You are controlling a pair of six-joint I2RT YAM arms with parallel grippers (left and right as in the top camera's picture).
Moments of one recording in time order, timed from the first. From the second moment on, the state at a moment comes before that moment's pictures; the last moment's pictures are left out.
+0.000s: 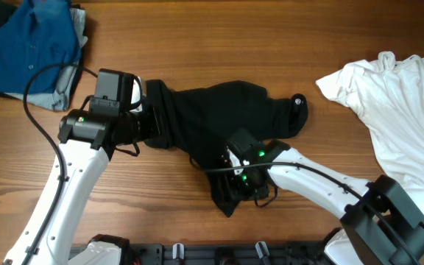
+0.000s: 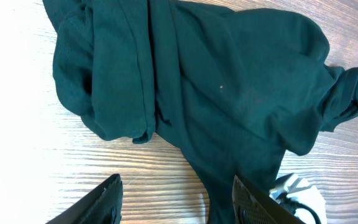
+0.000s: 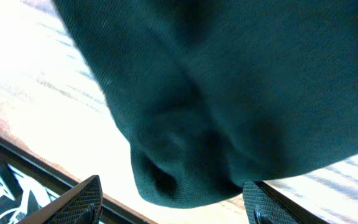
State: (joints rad) left arm -0.20 1.31 1.10 -0.92 0.20 -0.43; right arm 0.75 1.60 0.80 -0.69 -0.43 0.51
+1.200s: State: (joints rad) left arm -0.20 1.31 1.10 -0.96 0.20 -0.43; right arm 0.77 1.60 0.75 -0.70 -0.44 0.69
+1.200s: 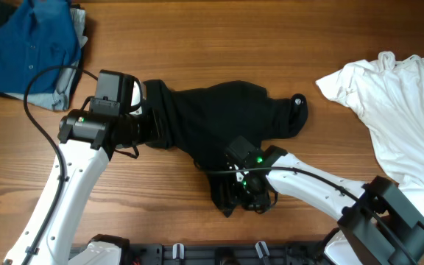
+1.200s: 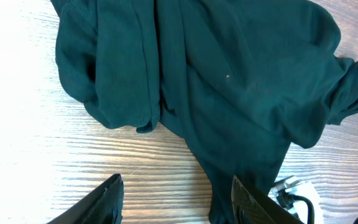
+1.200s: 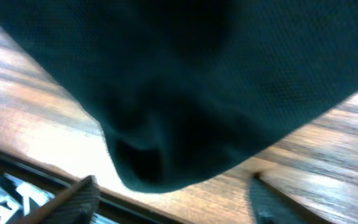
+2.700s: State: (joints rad) left arm -0.20 1.30 1.10 -0.98 0.21 -0.41; right arm 0.74 1.56 1.12 -0.87 0.04 0.54
